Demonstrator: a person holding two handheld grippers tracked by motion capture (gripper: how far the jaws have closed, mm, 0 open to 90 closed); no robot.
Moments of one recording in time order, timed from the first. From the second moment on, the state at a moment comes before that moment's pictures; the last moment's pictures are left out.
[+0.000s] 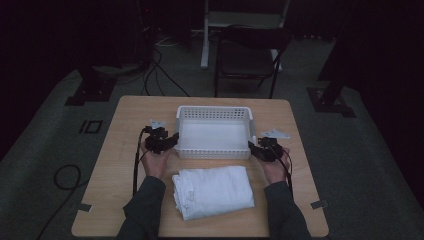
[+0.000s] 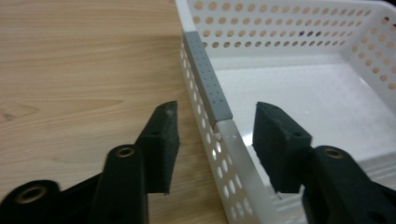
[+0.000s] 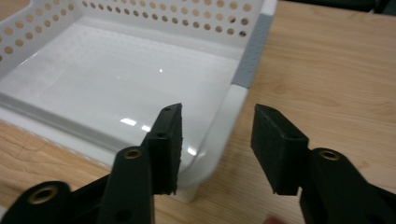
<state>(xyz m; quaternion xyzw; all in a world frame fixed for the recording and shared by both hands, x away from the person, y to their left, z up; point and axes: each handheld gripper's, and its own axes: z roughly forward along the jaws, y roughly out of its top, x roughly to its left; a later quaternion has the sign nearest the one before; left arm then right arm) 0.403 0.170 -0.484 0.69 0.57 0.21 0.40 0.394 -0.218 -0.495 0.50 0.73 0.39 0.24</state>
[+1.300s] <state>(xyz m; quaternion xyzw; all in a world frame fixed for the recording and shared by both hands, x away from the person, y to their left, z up) 0.309 0.188 -0.476 0.72 0.50 0.19 0.44 0.331 -0.234 -0.493 0.48 0.76 0.39 0.22</state>
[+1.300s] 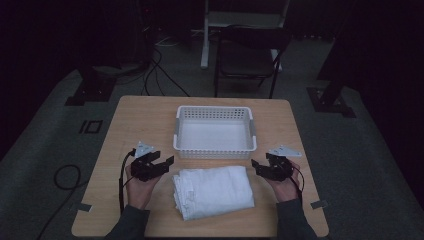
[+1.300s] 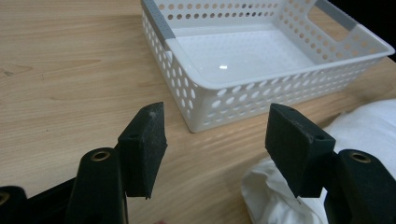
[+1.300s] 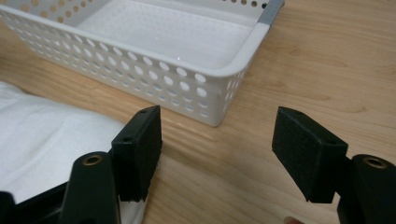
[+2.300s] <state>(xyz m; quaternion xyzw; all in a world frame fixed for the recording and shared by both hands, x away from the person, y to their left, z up) 0.257 0.161 -0.495 0.75 0.47 0.16 0.43 0.290 -0.220 -0.504 0.44 0.77 0.41 0.19</state>
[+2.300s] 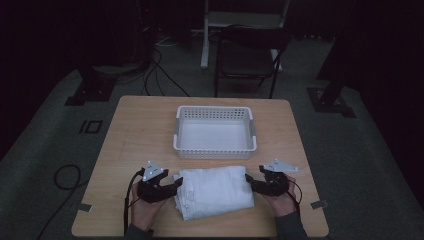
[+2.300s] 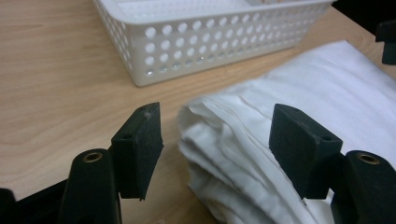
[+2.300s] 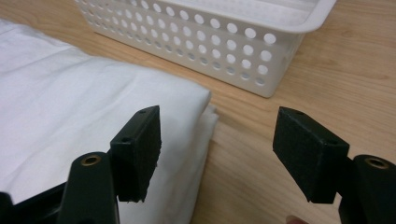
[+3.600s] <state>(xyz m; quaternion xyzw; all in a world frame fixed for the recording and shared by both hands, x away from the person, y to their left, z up) 0.215 0.147 -0.525 0.77 0.46 0.12 0.42 0.255 -0.215 -0.522 0.42 0.80 0.40 0.17</state>
